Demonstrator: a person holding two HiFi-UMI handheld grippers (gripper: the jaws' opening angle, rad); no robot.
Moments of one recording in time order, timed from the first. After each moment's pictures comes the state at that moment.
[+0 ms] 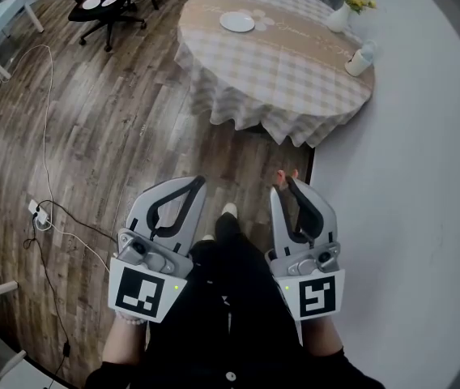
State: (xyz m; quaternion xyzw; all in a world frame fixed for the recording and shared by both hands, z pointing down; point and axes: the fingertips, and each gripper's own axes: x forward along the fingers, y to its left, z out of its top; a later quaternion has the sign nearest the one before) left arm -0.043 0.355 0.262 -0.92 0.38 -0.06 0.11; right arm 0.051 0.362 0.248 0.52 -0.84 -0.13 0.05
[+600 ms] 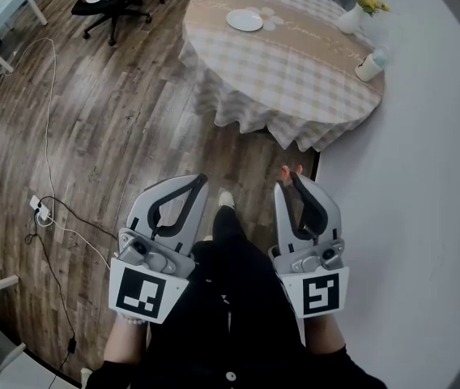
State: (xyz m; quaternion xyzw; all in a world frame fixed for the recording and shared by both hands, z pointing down) left arm -0.041 0.312 0.268 -0.91 0.40 -0.06 0.09; right arm 0.054 0.312 0.256 0.51 -0.85 -0.12 0.05
